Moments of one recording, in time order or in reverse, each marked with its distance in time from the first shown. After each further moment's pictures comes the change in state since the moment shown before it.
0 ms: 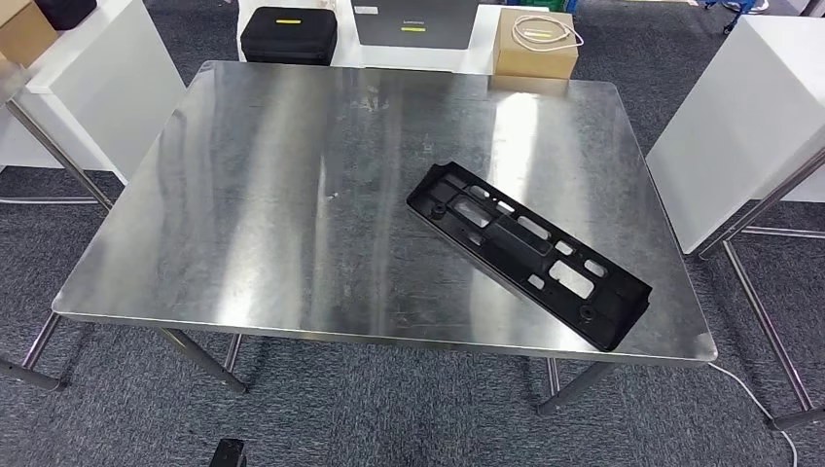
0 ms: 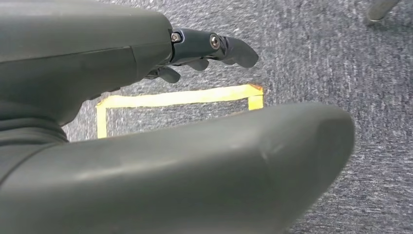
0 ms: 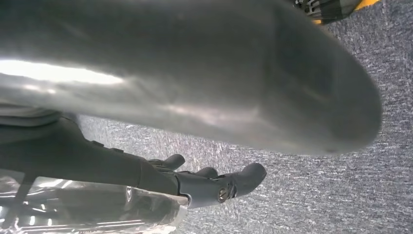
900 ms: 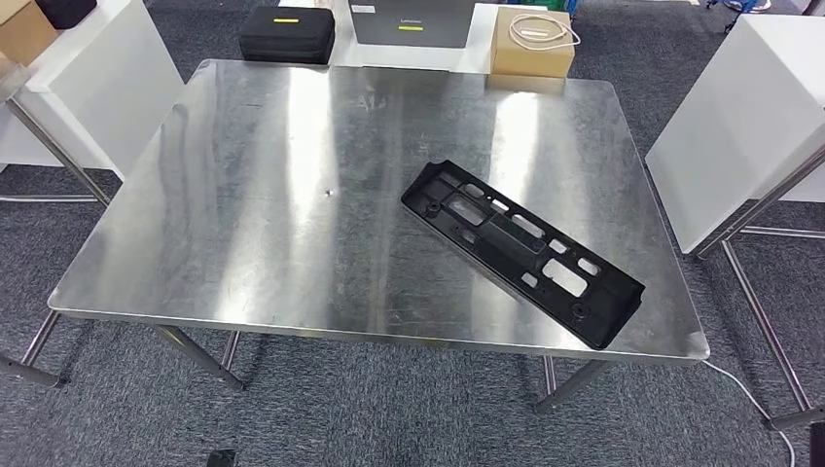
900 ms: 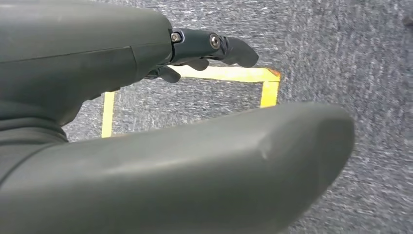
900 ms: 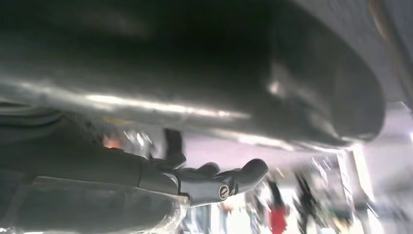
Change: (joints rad) left arm 0.018 -0.042 0.090 0.003 0.105 0.012 -0.020; right arm -0.082 -0.369 0.127 -0.376 0.048 -0.335 -0.064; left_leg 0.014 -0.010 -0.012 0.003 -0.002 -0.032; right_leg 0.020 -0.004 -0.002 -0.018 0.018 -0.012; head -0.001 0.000
